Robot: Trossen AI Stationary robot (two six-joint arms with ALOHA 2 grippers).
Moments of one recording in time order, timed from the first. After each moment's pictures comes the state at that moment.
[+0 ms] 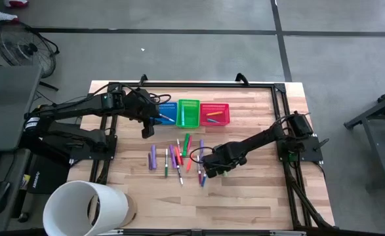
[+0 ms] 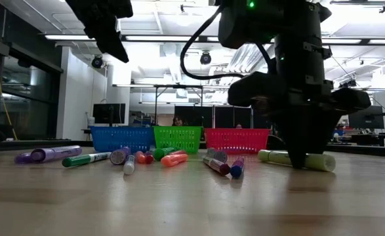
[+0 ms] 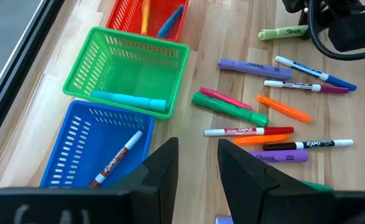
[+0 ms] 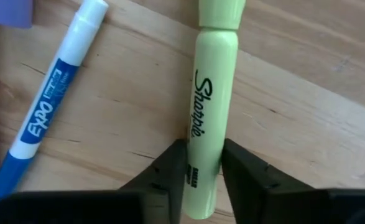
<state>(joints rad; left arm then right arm) 0.25 1.08 1.02 -0.75 0.04 0.04 0.26 1.95 1.20 -0.79 -0.08 1.46</state>
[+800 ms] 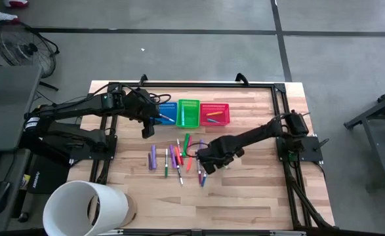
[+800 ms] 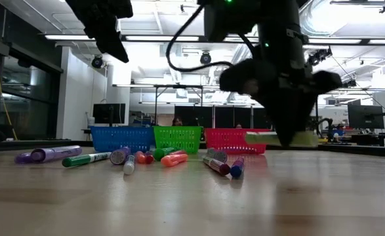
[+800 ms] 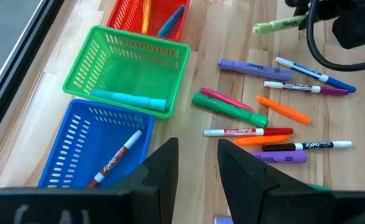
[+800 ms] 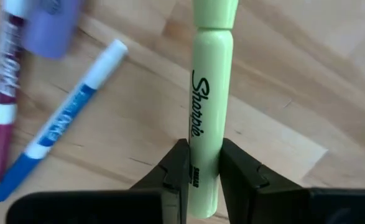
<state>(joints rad) 0.25 1.08 1.02 -0.75 0.04 0.03 0.19 1.96 1.39 -1.04 -0.03 1.26</state>
